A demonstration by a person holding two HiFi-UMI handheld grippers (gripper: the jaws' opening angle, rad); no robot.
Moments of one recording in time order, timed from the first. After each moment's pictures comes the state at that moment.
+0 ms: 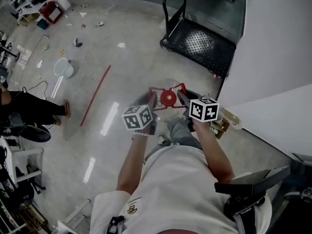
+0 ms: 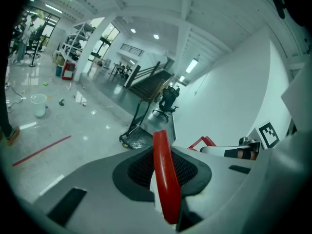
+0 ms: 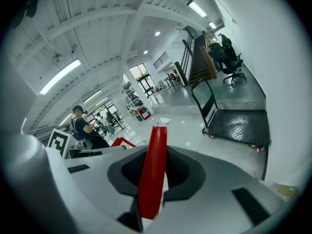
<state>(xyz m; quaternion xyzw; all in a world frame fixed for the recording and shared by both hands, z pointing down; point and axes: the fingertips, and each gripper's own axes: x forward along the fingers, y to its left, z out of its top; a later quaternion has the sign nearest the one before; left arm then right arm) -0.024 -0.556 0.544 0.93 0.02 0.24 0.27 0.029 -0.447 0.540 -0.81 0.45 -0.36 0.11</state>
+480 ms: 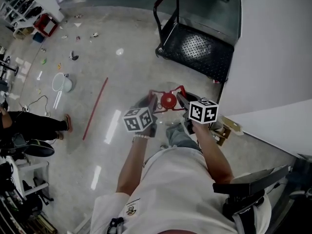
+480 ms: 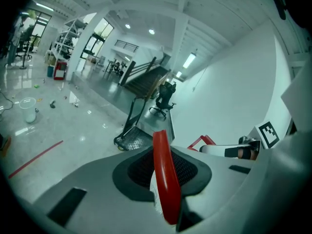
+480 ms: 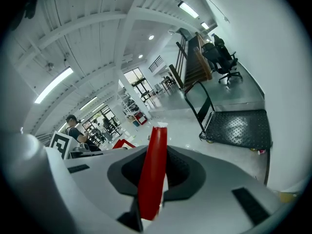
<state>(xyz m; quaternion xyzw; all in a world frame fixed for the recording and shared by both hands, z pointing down) 0.099 -0.555 0.550 0.93 0.05 0.26 0.25 0.145 -0.446 0.546 -0.82 0.43 -0.35 0.15</state>
